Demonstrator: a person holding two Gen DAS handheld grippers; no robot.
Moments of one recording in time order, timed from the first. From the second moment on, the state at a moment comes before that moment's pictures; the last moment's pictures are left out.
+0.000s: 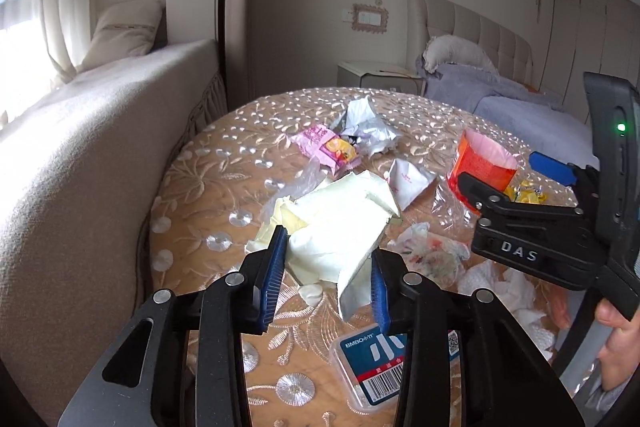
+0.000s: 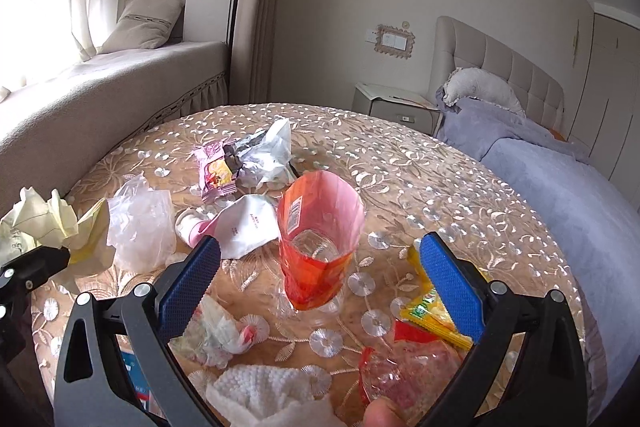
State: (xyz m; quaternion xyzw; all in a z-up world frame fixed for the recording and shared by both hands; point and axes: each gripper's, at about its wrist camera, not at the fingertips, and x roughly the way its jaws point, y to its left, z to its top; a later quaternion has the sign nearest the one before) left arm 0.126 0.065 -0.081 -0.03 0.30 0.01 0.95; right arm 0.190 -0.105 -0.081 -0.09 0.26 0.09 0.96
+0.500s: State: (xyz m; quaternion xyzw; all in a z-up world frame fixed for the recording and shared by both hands) left arm 0.124 0.051 -0.071 -0.02 0.29 0.00 0.96; right arm 0.192 -0.112 -0.078 -0.07 0.26 0.12 0.96
